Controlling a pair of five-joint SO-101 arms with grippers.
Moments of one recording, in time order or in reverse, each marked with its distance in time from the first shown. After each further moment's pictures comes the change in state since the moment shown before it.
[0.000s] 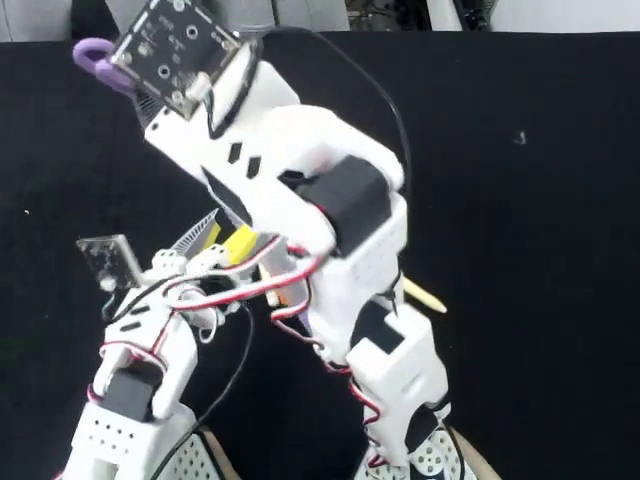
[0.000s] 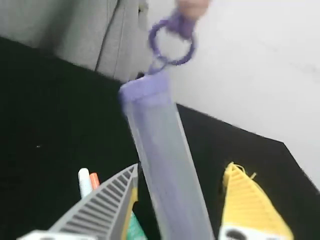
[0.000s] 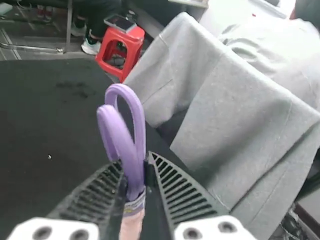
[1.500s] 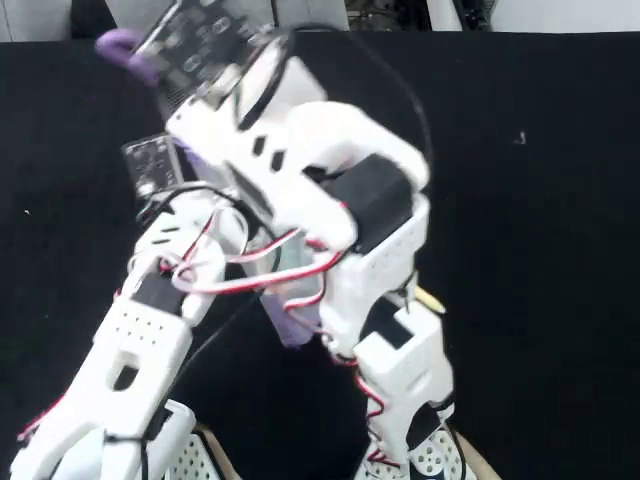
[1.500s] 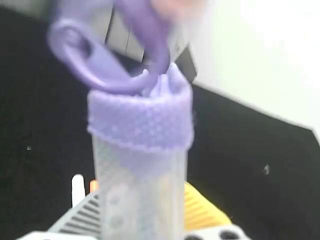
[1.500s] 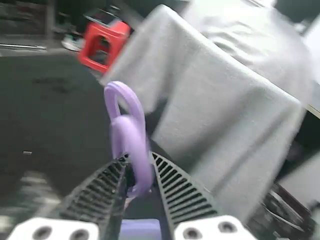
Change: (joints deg) left arm -0.2 47.9 -25.7 -10.8 0.7; right arm 6.9 -1.7 -0.5 1.5 0.0
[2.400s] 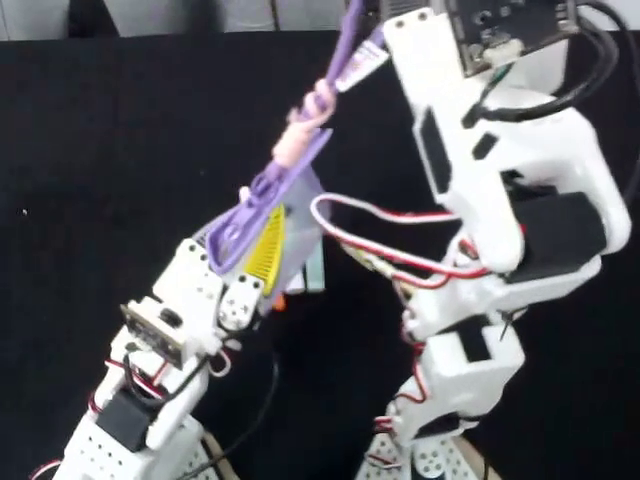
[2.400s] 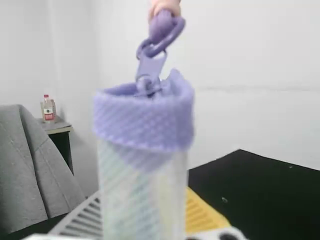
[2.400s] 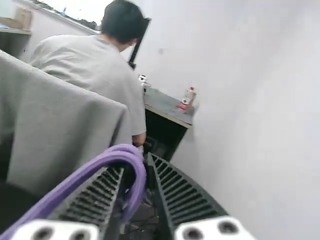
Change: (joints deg) left arm 14.8 -55.6 22.0 0.0 -35.3; right arm 28.9 -11.2 -0.1 -7.0 0.0
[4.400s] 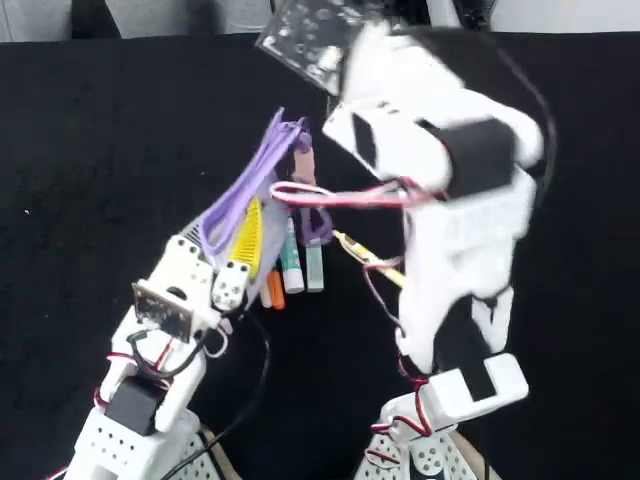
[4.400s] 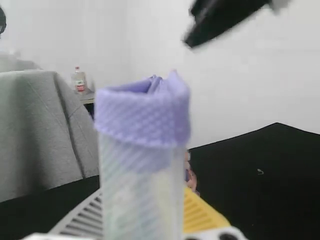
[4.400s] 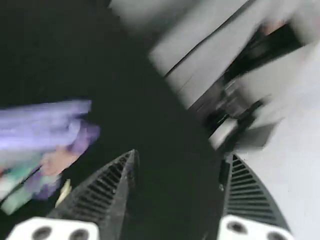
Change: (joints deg) left arm -8.3 -0.1 6.5 -0.7 -0.3; right arm -8.7 -9.5 42.1 14.6 21.6
